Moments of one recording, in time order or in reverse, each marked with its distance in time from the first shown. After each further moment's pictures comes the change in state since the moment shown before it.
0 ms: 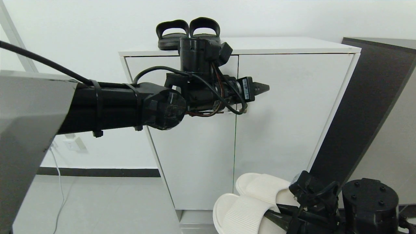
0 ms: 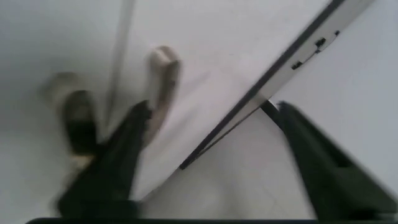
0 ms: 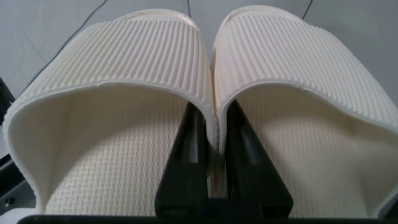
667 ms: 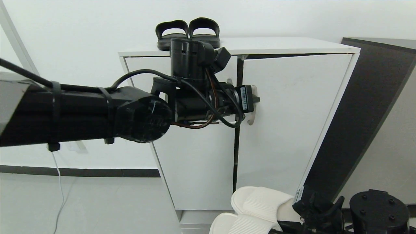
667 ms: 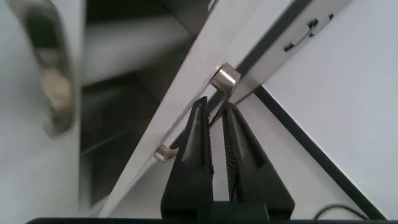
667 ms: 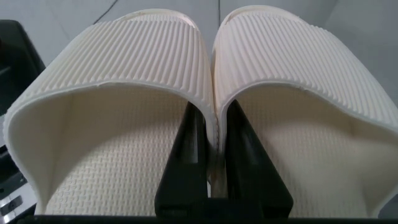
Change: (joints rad) left arm -0.021 -0.127 0.198 -0.009 -0.005 -0.026; right arm 0.042 -0.030 0.061 0.000 0.077 -0.022
